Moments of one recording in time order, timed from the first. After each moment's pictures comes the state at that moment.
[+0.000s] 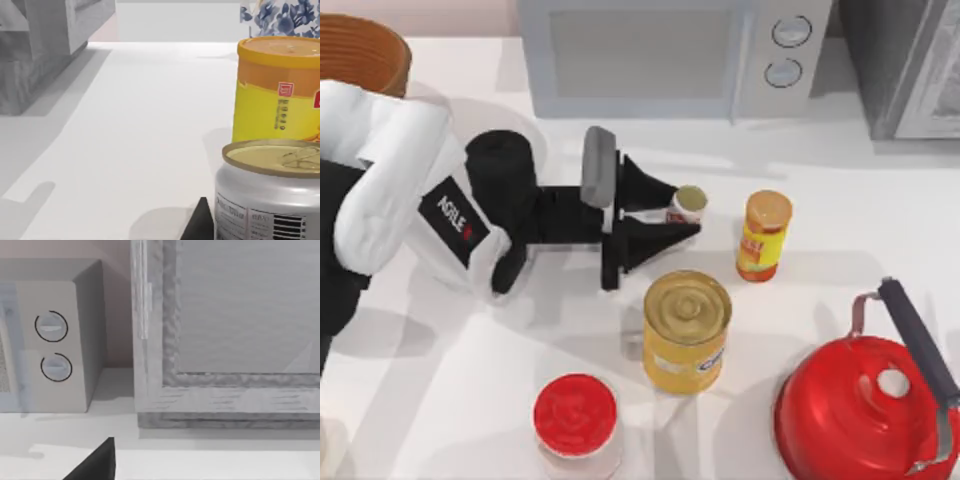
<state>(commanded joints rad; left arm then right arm) -0.36 2.57 1.26 1.29 1.26 0.03 0.00 0.00 0.00 0.00 0.00 0.00</state>
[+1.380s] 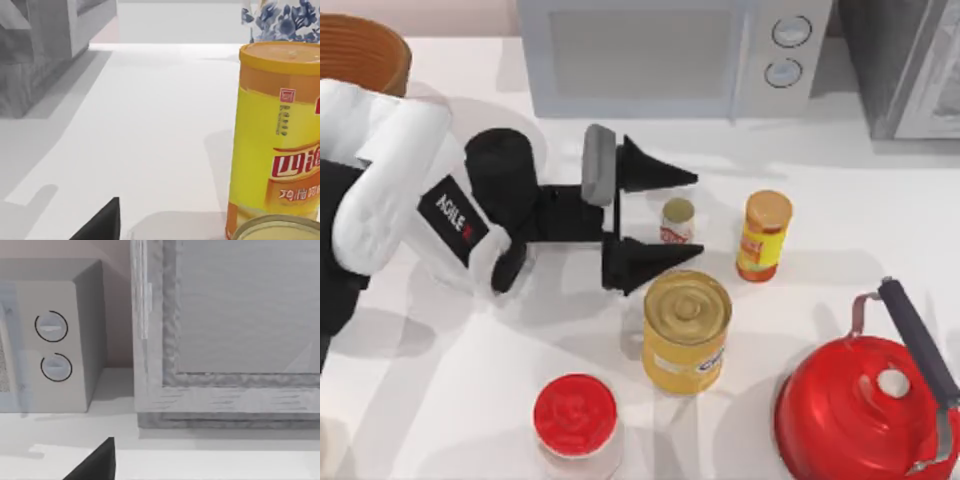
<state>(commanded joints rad) -0.35 2.56 1.25 1.28 1.26 0.03 0.00 0.00 0.00 0.00 0.00 0.00</state>
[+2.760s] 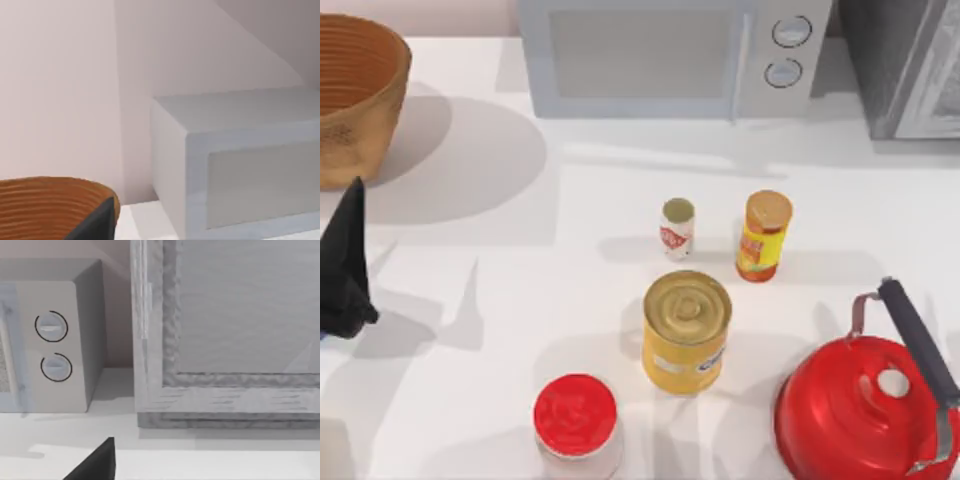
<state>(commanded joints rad) -0.06 0.31 0.20 0.21 0.21 0.00 0.00 0.00 0.00 0.00 0.00 0.00</state>
